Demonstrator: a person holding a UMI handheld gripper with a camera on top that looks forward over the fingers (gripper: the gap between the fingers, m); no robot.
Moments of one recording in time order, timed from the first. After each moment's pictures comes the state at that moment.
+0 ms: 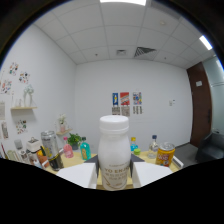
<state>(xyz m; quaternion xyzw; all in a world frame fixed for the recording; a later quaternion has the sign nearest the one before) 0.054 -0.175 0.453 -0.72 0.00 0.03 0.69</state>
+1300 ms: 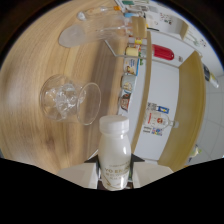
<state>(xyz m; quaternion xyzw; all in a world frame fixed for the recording) 0.127 -0.201 0.121 -0.55 -0.58 -0.50 0.33</state>
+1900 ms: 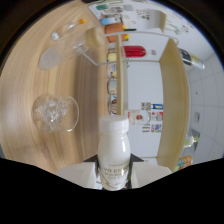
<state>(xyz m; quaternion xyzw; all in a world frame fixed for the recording) 0.115 -0.205 0.155 -0.58 -0.54 -0.46 0.40</state>
